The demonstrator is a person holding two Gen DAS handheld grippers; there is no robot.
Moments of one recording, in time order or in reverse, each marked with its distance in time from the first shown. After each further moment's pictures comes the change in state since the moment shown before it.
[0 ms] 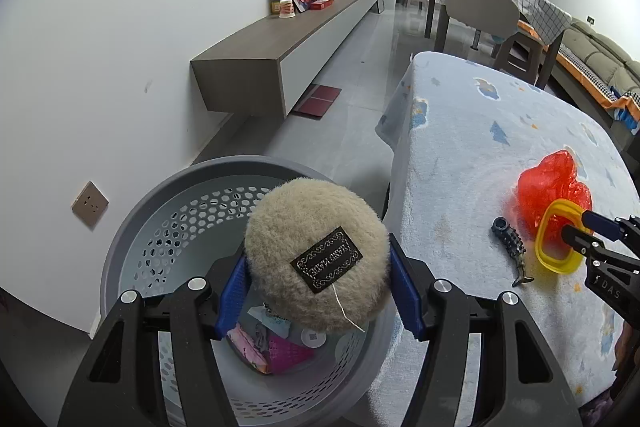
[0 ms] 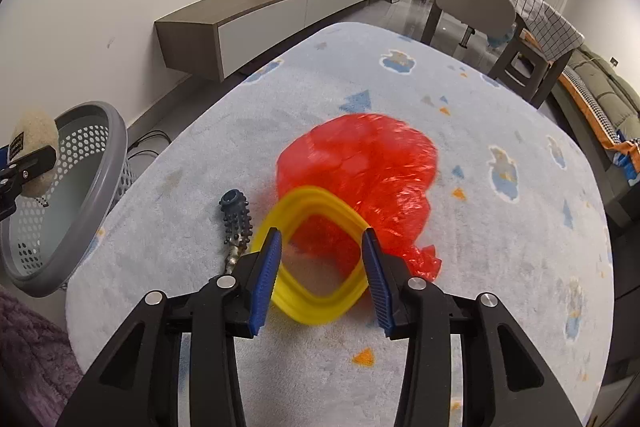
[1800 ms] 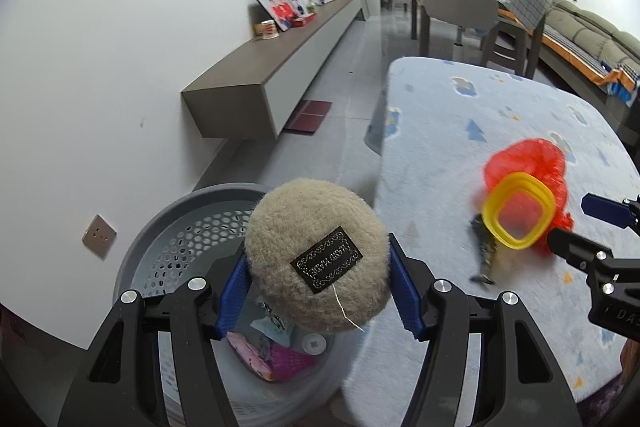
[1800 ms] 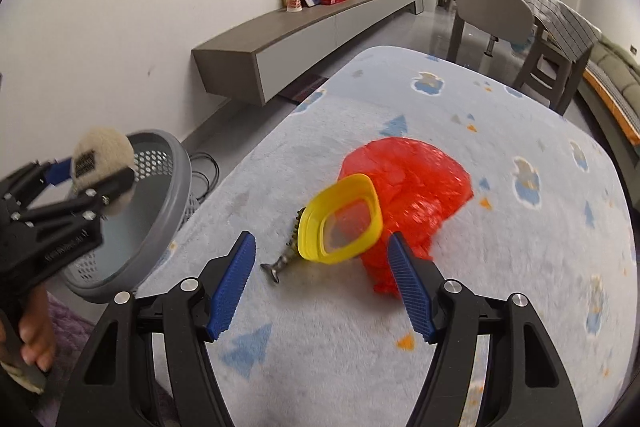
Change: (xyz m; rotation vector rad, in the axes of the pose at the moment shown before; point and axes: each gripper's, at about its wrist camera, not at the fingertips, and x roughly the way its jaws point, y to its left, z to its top) left arm -0.021 -0.033 0.007 0.089 -0.049 0.032; right arm -0.034 0.016 0.008 0.017 -0.046 0.150
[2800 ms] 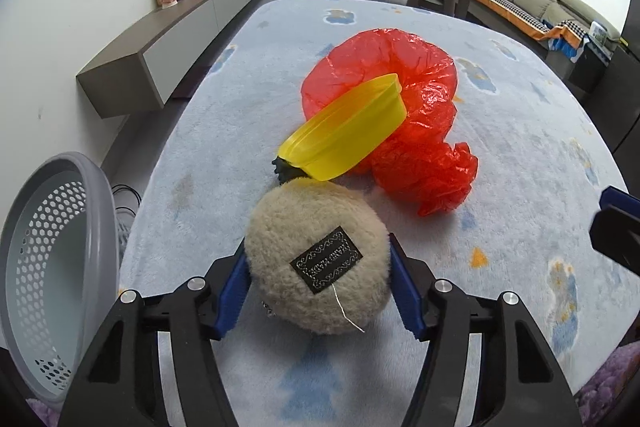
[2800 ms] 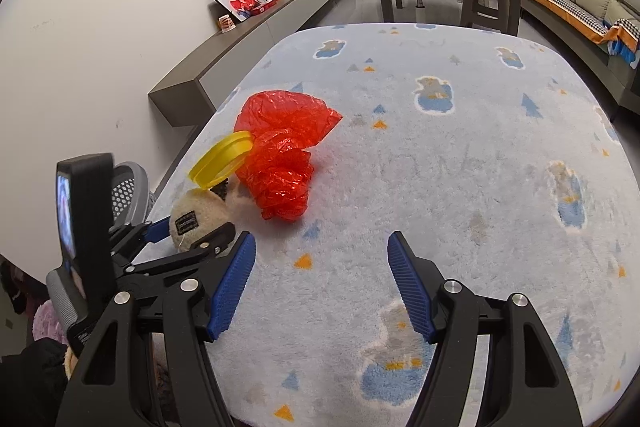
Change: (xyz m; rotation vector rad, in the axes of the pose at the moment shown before) left arm 0.046 -0.150 -0.036 0.109 0.127 -0.254; right arm -0.048 -0.106 -0.076 0.317 -0.020 0.025
